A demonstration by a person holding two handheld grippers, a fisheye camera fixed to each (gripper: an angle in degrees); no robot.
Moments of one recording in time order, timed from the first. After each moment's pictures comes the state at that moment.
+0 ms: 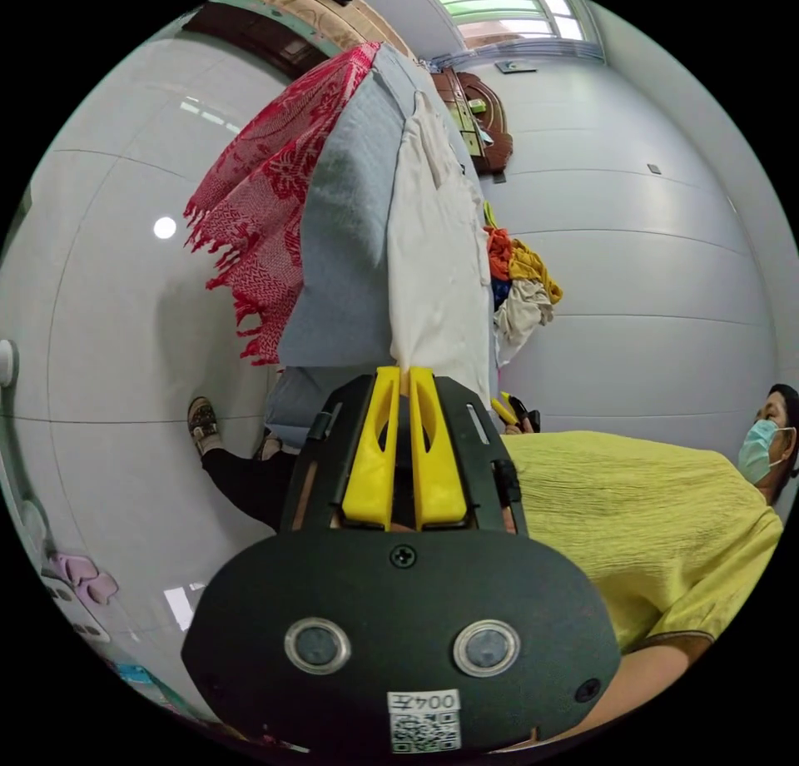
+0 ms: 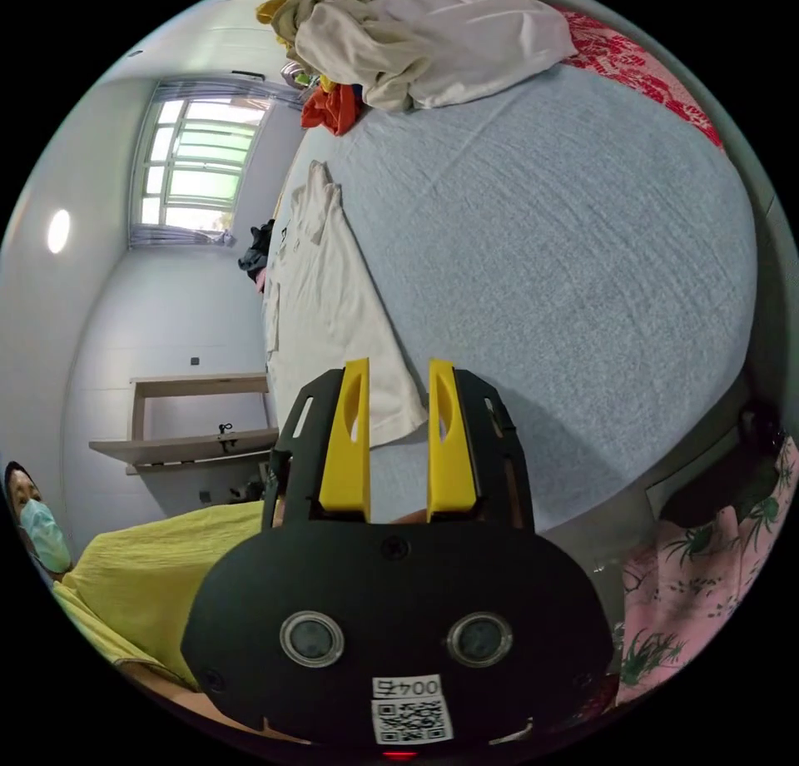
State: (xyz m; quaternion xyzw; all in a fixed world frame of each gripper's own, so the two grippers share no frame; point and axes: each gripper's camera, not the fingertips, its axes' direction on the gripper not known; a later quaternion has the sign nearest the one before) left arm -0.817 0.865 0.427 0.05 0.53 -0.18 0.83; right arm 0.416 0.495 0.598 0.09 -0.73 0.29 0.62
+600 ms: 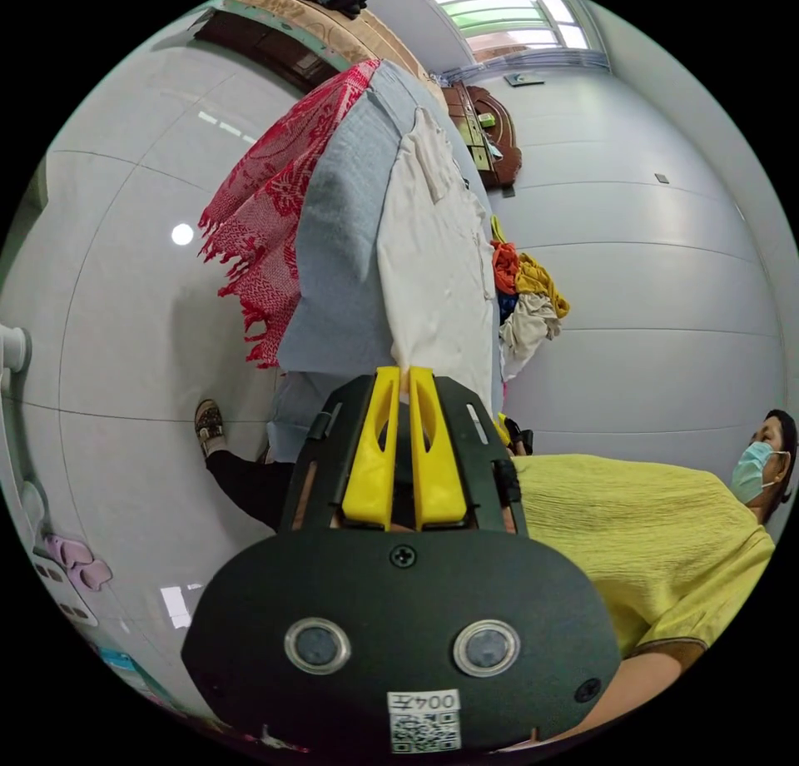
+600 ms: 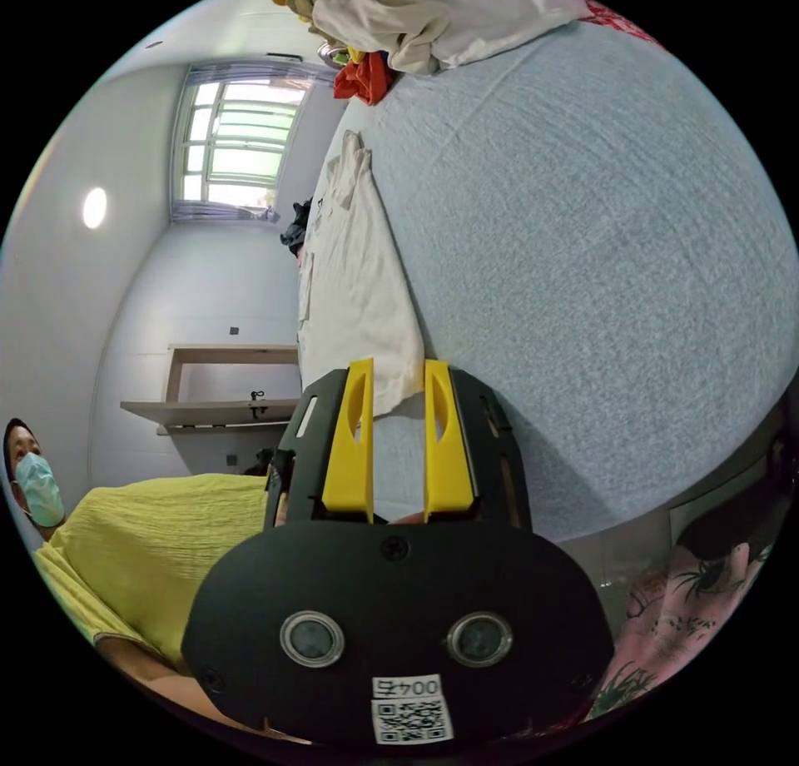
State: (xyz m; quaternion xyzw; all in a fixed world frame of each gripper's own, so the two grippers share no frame) left arm -0.804 0.870 0.366 0.06 0.51 -0.21 0.83; right arm 0.462 0.539 0.580 0.11 -0.78 0.24 0.57
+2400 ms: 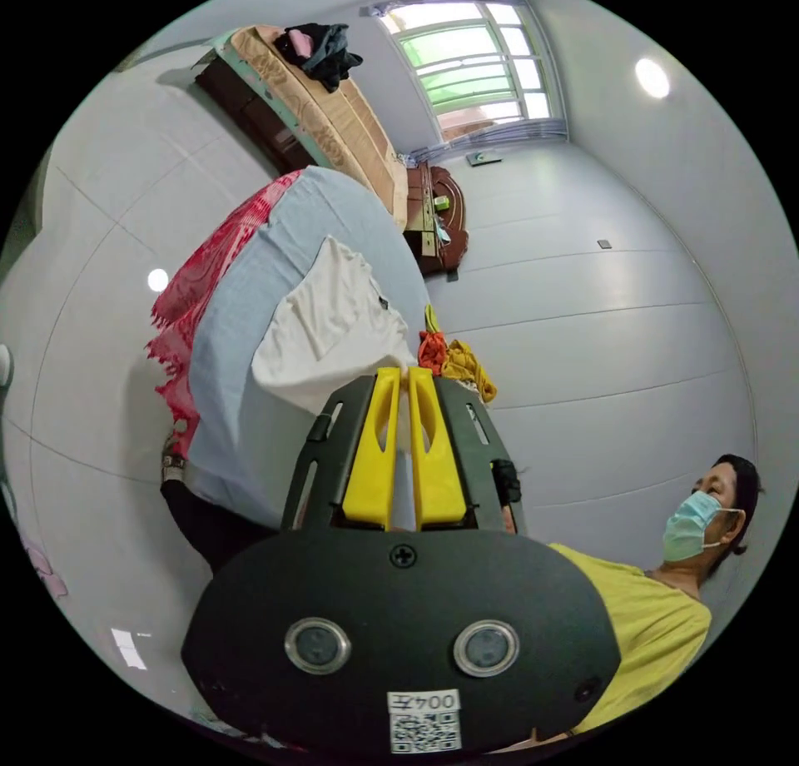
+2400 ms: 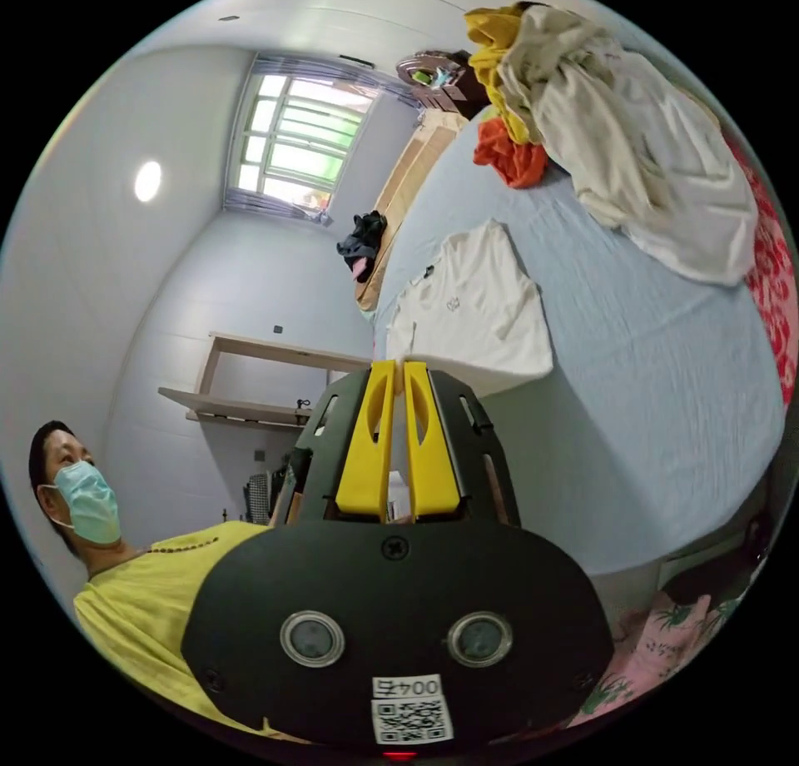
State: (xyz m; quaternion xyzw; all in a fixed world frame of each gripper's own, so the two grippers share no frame) left arm -0.915 0.590 0.213 0.19 0.53 -0.27 0.78; right arm 0.669 0.260 0.351 0.21 -0.77 0.20 0.57
